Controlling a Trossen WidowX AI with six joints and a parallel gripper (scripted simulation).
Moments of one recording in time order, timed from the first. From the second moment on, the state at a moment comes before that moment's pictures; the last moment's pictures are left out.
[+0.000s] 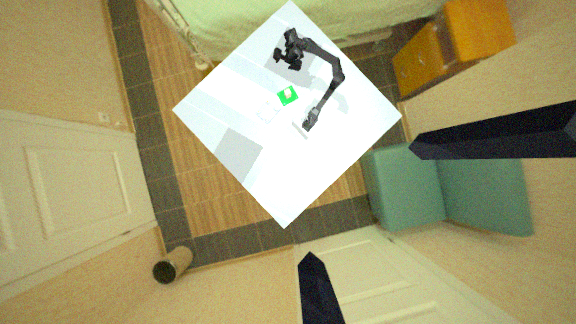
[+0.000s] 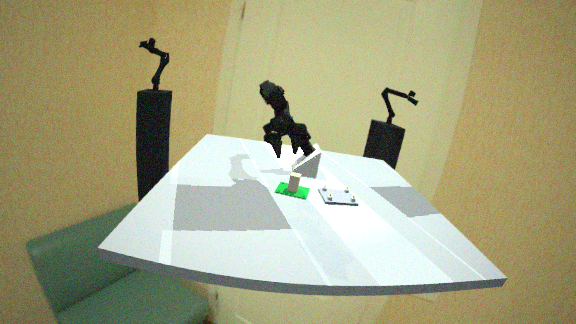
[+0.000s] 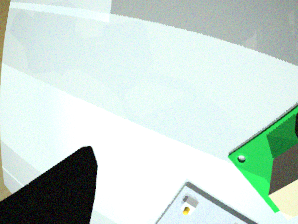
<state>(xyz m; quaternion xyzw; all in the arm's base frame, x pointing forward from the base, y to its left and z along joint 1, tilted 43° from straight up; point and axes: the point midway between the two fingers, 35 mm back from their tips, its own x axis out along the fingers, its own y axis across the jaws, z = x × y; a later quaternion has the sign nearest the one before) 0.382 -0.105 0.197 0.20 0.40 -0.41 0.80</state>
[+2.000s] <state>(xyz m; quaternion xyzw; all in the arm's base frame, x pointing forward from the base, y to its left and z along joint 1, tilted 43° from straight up) 0.282 -0.125 0.054 -0.12 0.63 -0.39 0.66</state>
